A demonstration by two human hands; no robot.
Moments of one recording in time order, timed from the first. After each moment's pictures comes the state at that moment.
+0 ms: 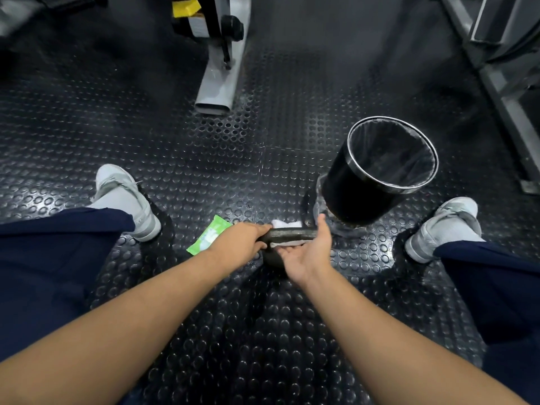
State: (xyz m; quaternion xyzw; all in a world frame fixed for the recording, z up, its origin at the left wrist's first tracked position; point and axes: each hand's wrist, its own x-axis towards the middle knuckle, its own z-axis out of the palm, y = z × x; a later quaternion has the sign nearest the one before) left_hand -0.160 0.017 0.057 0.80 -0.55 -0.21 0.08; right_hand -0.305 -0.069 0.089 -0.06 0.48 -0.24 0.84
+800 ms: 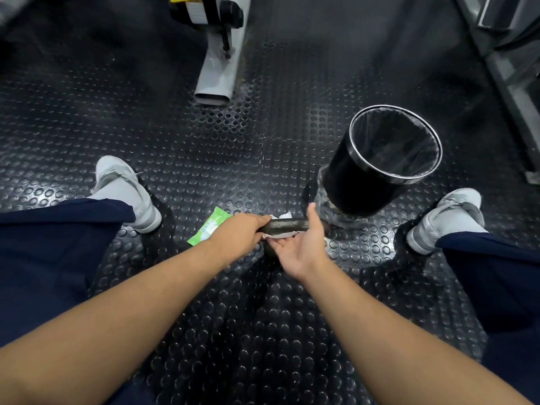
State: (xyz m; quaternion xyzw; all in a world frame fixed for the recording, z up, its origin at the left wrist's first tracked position) left_hand -0.162 0.017 0.066 0.81 -0.55 -0.21 0.08; right_hand -0.307 -0.062 0.079 -0.10 0.42 -0.17 0.89
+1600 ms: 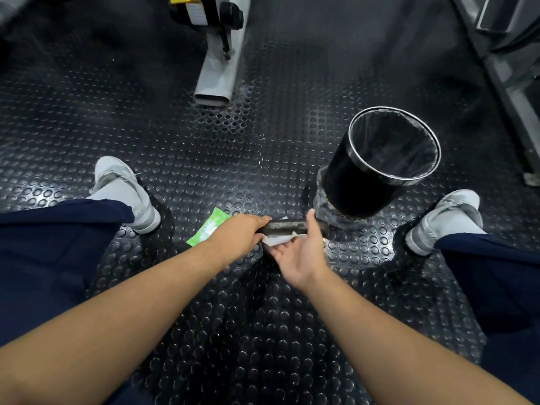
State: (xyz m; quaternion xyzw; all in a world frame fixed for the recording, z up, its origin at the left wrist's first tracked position) left_hand -0.161 0.017 0.062 0.80 -0.56 -0.22 0.08; right_hand -0.320 -0.055 0.083 -0.14 0.42 -0.17 0.88
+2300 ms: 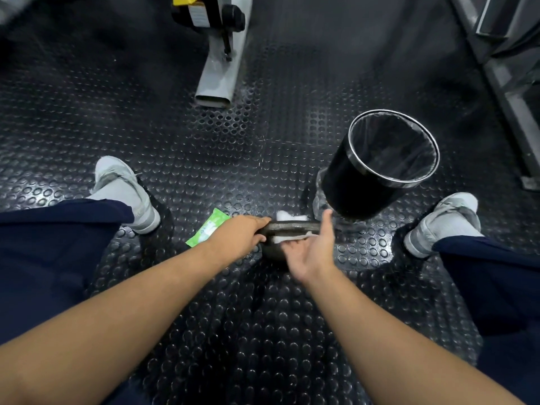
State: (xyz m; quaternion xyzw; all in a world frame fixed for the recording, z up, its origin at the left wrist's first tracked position) left_hand -0.163 0.018 0.068 0.80 -0.55 -0.21 0.07; right_hand -0.321 -0.068 0.081 -0.11 0.44 -0.23 0.86
